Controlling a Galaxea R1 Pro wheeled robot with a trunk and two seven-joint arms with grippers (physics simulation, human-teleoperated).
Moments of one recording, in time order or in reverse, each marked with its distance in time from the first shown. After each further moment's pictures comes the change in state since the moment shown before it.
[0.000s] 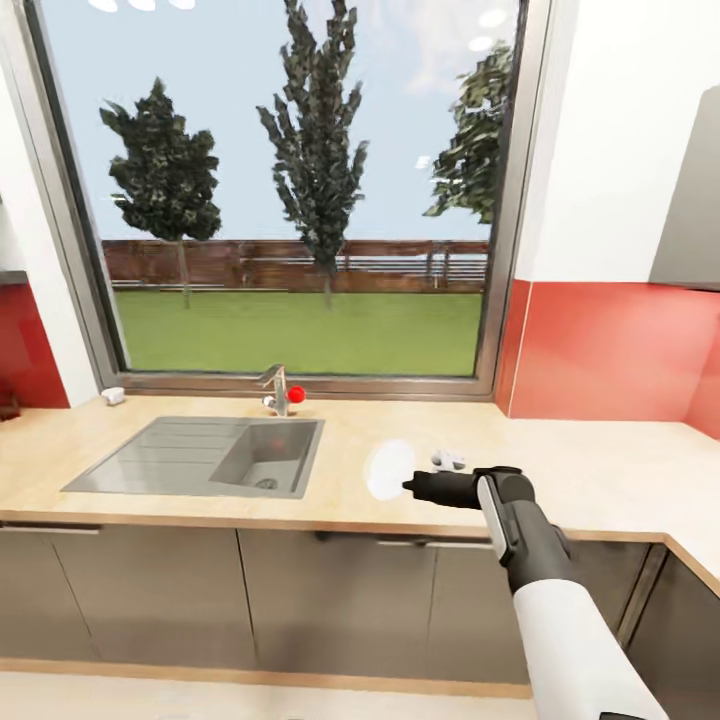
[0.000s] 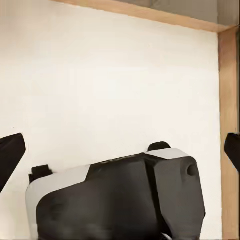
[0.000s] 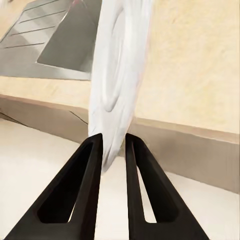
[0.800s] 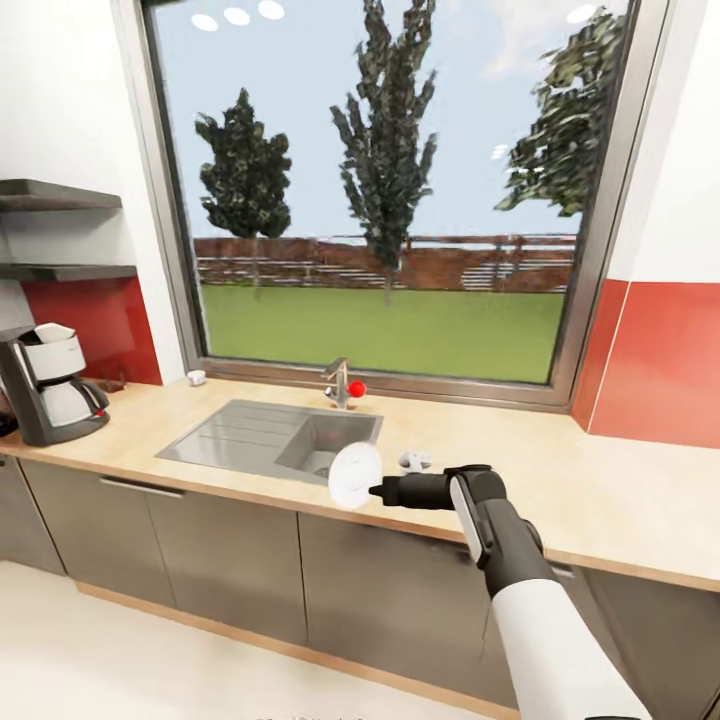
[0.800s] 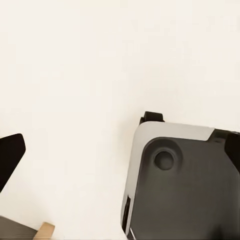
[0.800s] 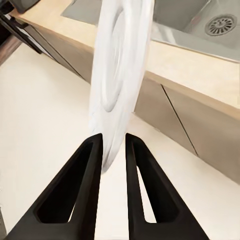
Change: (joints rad) left arm -0.001 -0.118 -0.007 0.521 -0.016 -0.437 0.643; right arm 0.000 0.045 0.117 0.003 0.006 0.005 0.104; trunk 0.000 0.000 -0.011
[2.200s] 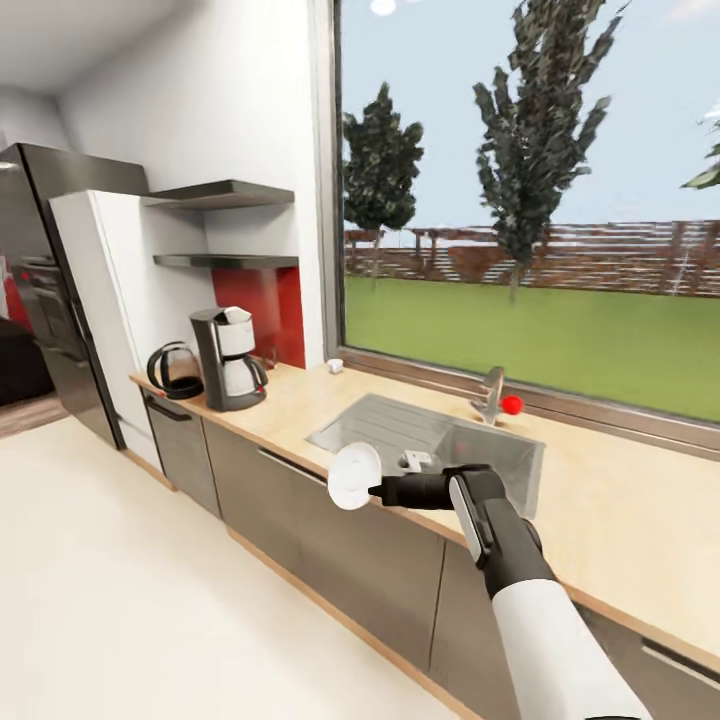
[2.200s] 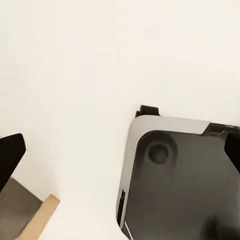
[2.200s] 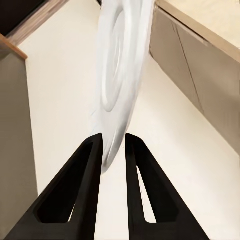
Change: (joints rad) left arm 0.000 -0.013 0.001 -0.002 0.006 -0.001 0.000; right arm 0.000 0.000 0.008 -0.002 0.001 0.000 -0.001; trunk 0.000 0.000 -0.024
